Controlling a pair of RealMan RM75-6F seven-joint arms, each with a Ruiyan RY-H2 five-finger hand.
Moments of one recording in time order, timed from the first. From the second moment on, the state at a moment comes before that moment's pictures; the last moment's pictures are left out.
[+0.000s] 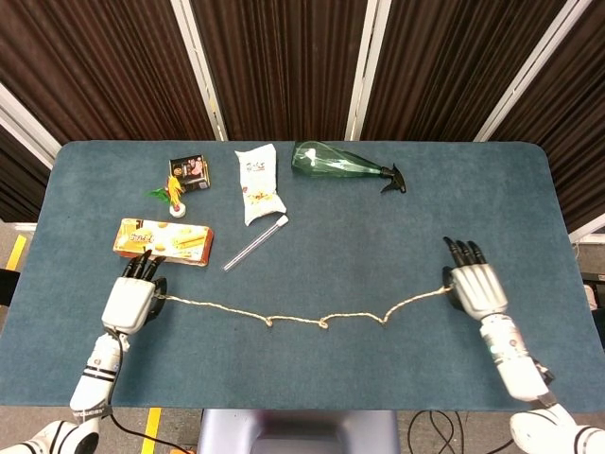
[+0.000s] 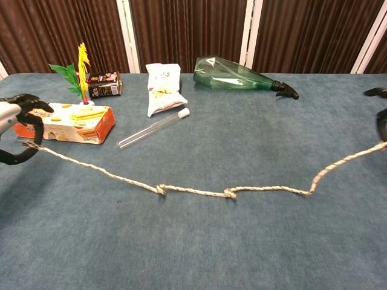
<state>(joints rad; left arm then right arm) -0.40 -1.56 -0.08 -1.23 1.43 1.27 0.24 0.41 -1.36 0.09 -1.35 -1.31 1.10 -0.21</state>
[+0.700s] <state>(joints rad) -0.37 -1.55 -0.09 -1.11 1.39 1.25 0.15 0.33 -1.33 0.08 -1.17 -1.28 1.09 0.01</state>
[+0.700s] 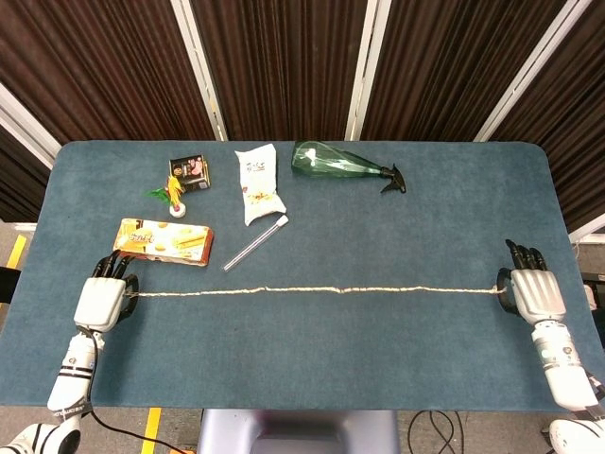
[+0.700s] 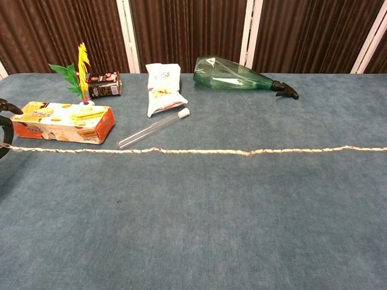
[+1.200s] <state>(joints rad) -0.38 -1.60 -0.07 -1.04 1.39 1.21 0.15 0.32 -1.38 0.07 -1.05 -1.29 1.04 0.05</state>
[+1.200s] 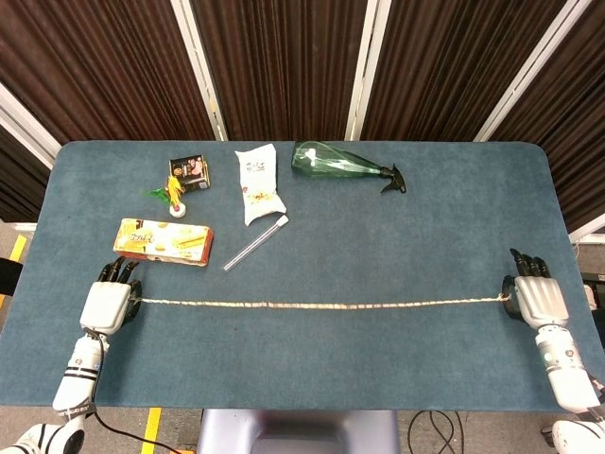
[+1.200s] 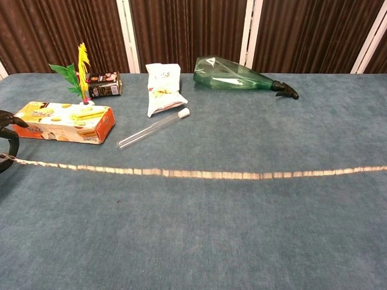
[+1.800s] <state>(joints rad) -0.37 -1.62 -0.04 -1.03 1.40 1.17 0.11 0.33 -1.39 0.05 -1.02 -1.27 0.90 0.03</state>
